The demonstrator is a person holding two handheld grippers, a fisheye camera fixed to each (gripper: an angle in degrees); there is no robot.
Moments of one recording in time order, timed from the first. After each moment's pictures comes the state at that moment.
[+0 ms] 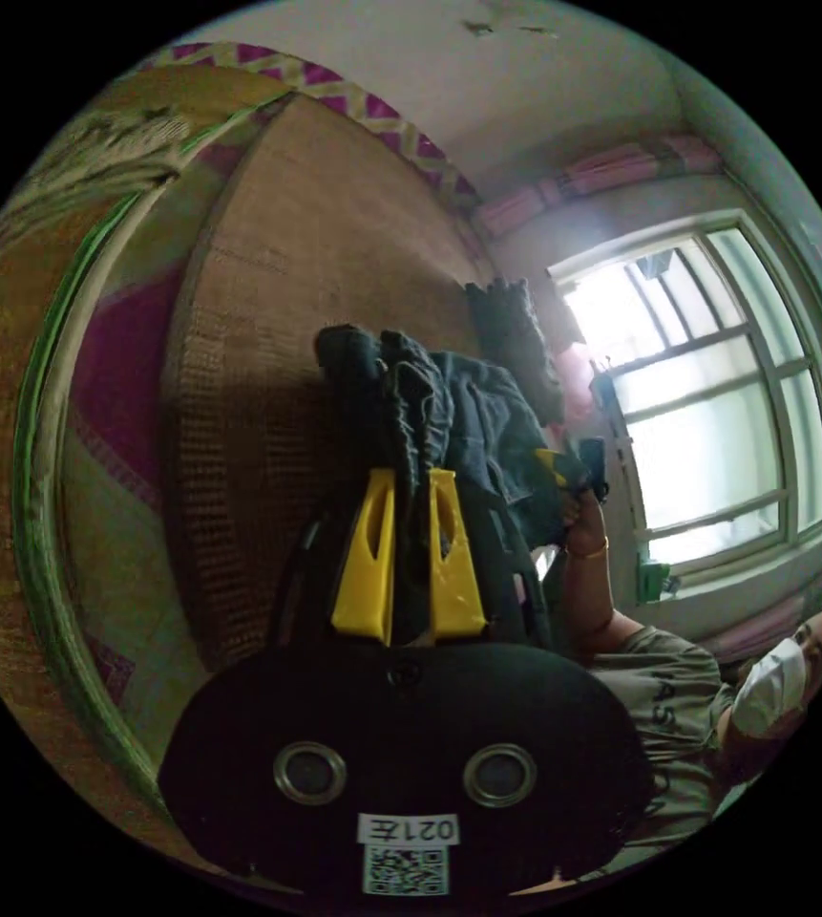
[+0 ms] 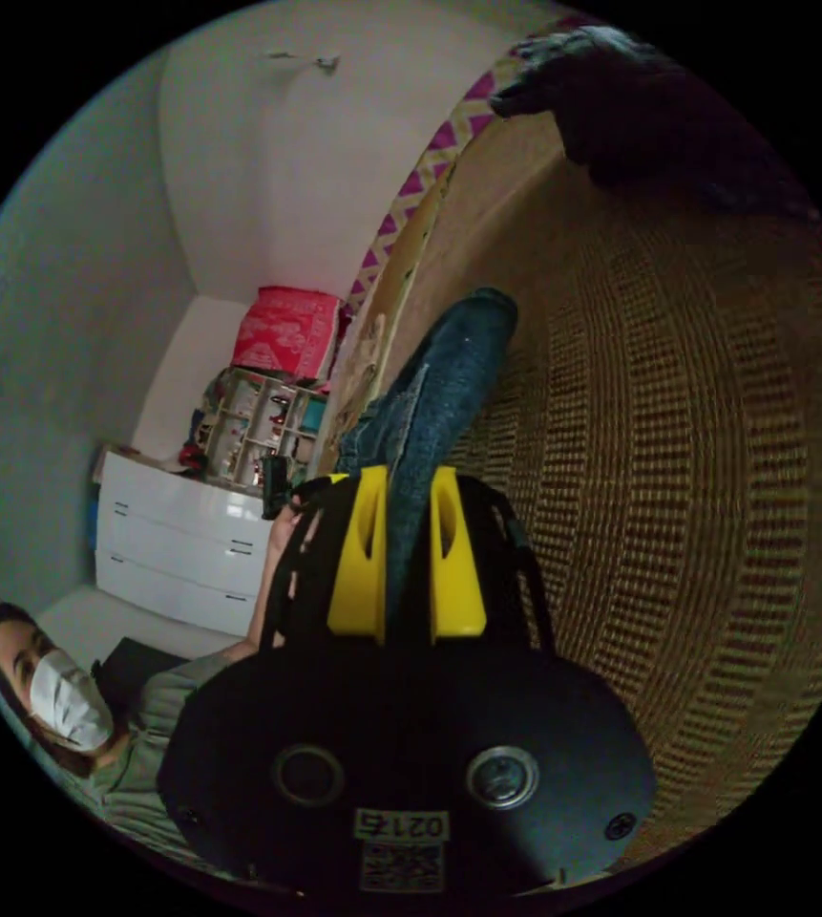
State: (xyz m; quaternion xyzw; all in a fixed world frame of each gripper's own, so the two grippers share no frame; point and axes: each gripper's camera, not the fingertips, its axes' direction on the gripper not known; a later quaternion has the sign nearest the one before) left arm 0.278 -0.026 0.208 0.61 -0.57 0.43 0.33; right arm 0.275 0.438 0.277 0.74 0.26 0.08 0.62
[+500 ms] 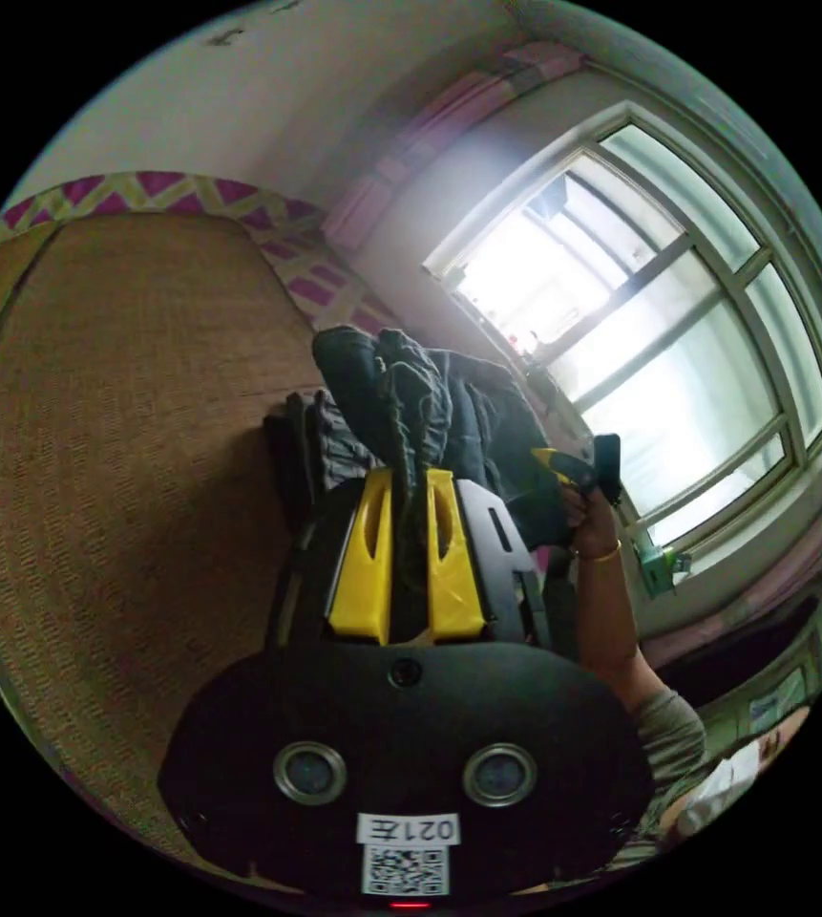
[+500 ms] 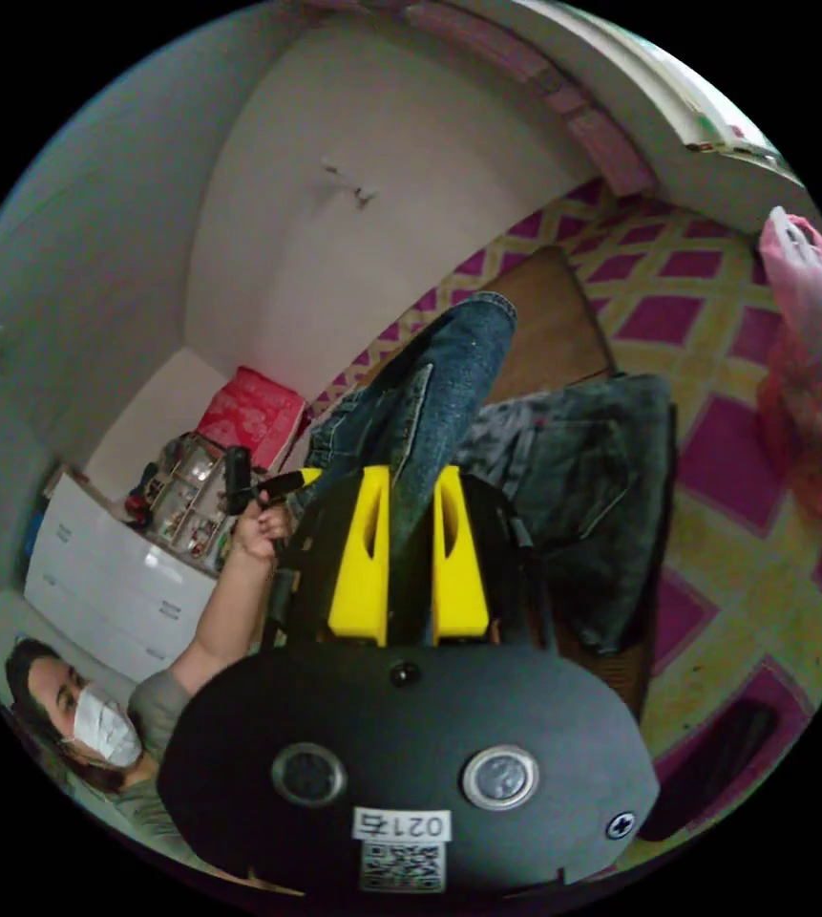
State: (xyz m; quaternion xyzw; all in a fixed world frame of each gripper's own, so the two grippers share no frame) left arm 0.559 -0.258 0.449 0.50 -0.66 0.50 0.27; right arm 0.087 0.636 0.208 0.79 0.40 0.08 0.46
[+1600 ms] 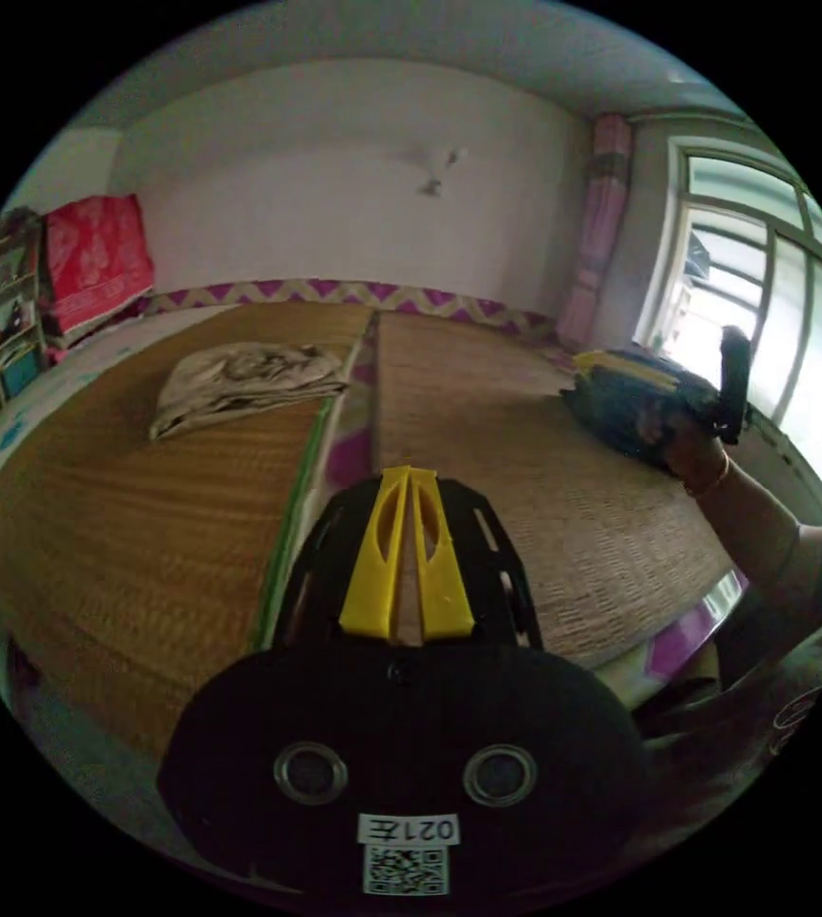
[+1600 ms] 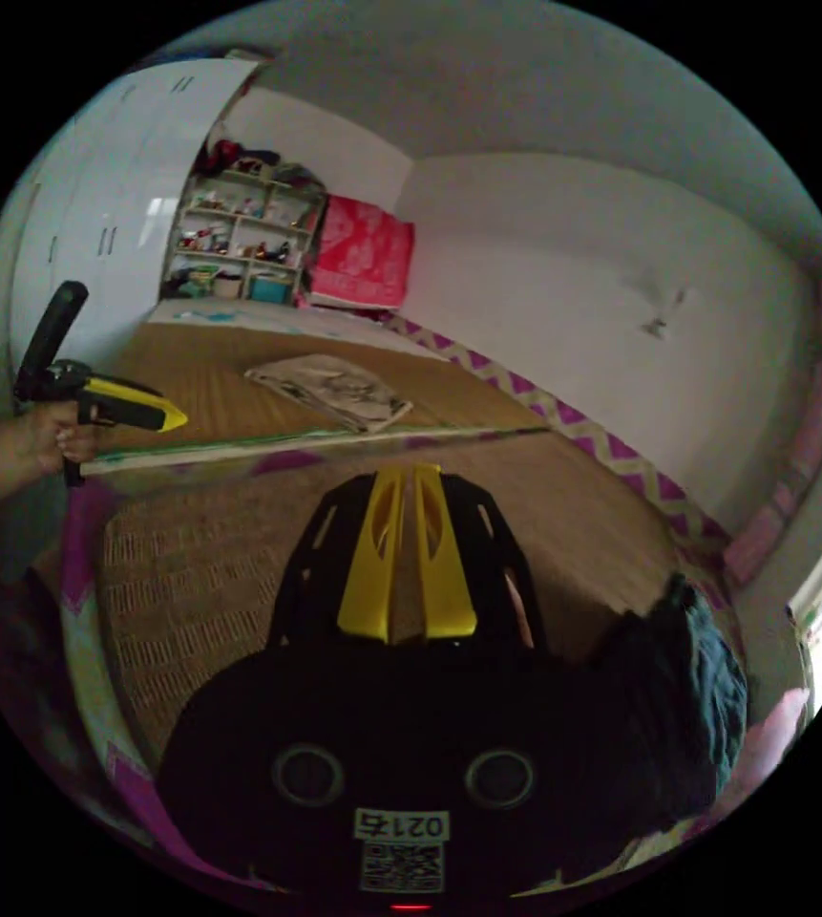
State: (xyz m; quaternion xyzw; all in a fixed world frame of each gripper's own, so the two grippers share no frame) left arm -0.080 0.062 0.429 0.74 -0.55 0.37 -0.09; right arm 0.262 -0.161 0.324 0.45 0.82 -0.07 0.35
